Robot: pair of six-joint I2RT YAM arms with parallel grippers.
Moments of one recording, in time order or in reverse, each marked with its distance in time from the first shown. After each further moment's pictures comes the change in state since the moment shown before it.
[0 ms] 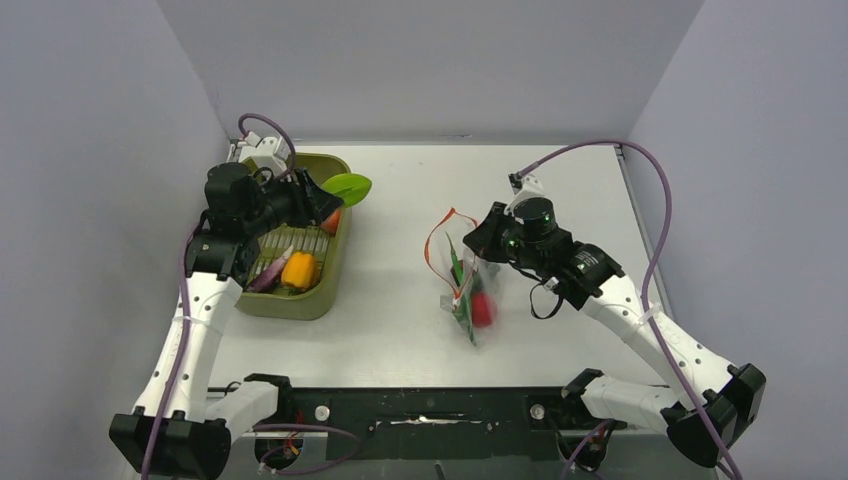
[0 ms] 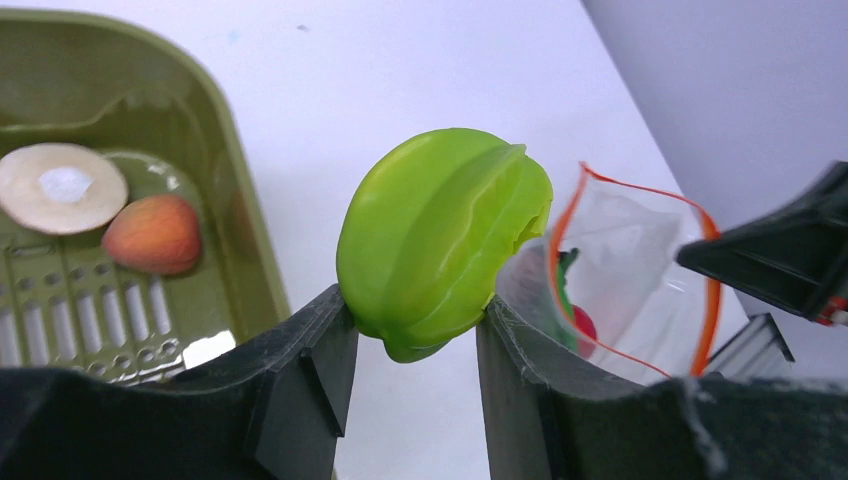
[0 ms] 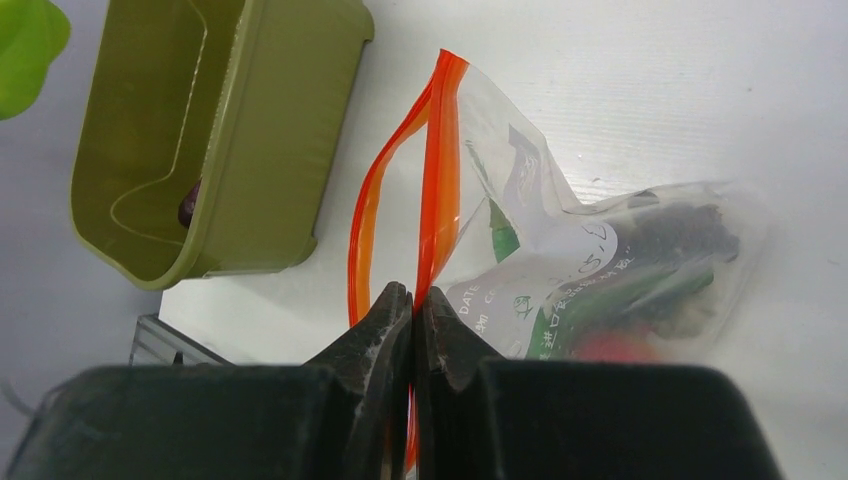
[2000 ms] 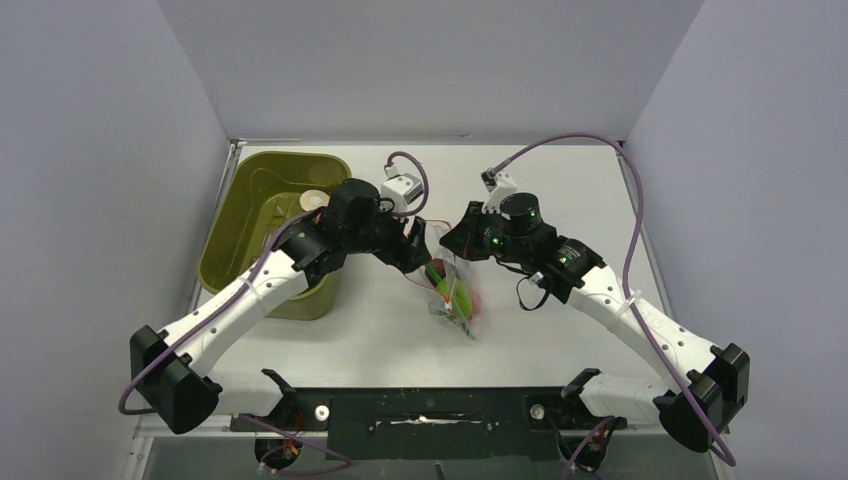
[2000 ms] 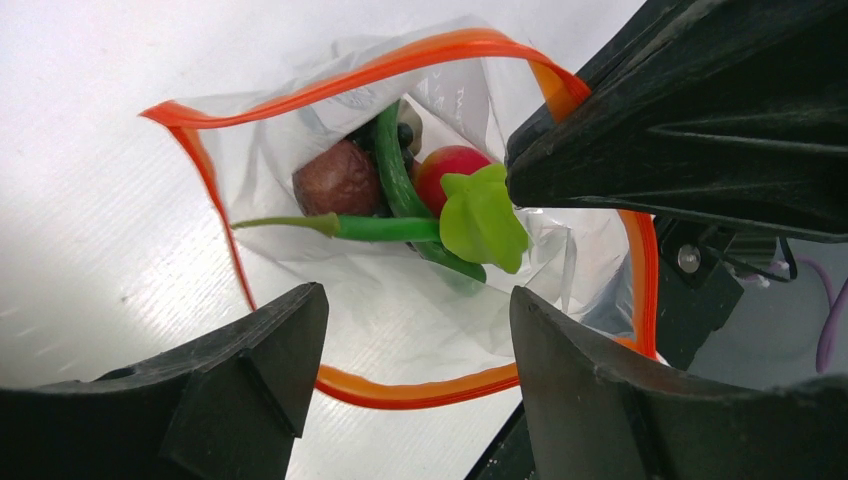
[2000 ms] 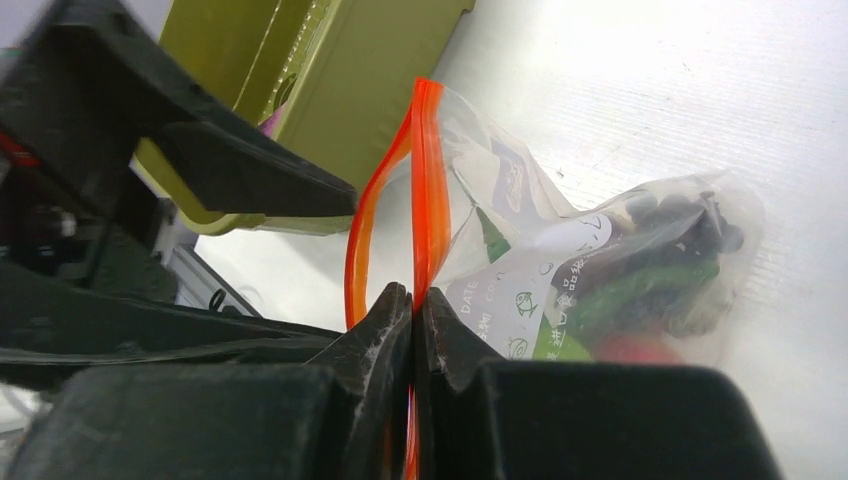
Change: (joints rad) left arm -0.614 0.243 0.062 -0.056 -0.195 0.131; right arm 0.026 0.092 0.000 0.161 -0.198 -0.095
